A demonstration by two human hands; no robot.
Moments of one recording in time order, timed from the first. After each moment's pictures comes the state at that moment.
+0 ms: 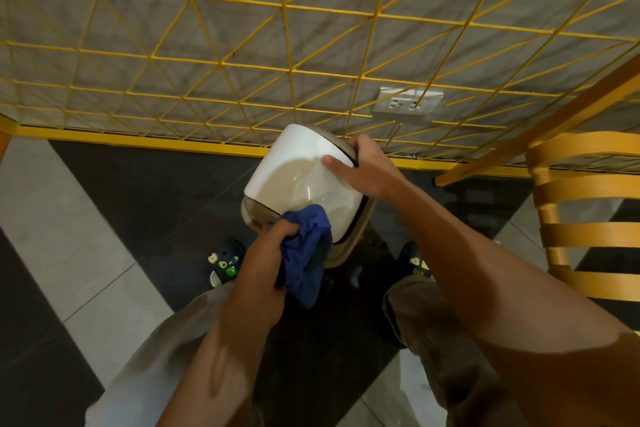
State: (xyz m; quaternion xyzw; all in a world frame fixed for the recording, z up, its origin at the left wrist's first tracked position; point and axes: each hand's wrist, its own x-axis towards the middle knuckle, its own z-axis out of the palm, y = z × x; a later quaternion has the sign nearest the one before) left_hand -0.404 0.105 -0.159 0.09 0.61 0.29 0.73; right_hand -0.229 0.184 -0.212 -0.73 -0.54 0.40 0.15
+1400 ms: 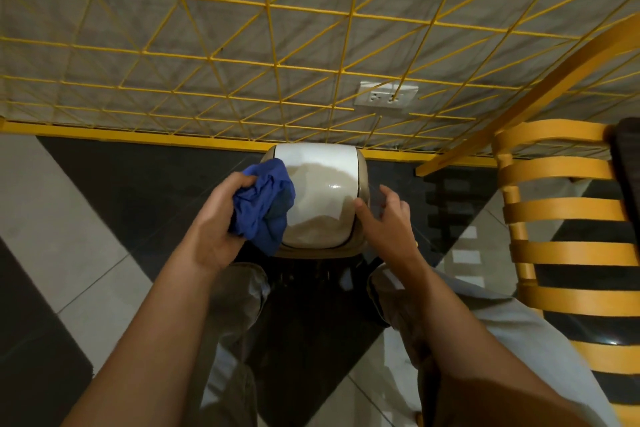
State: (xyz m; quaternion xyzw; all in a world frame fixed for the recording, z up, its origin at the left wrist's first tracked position) left_hand -0.441 0.129 -0.141 0.20 0.51 0.30 0.78; right_hand -0.235 0.059 -0.178 -0.81 -0.32 0.42 0.26
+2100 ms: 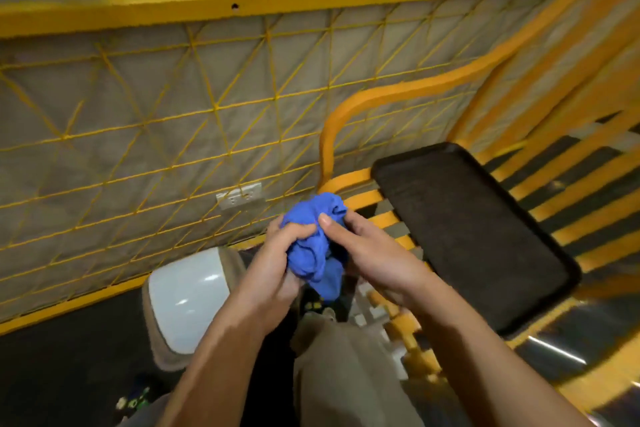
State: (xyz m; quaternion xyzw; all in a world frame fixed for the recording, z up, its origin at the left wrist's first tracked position) left_hand -0.214 0.029 0.019 0.27 0.35 0.20 0.88; right_hand -0.107 -0.043 0.035 -0.64 -0.24 0.53 0.51
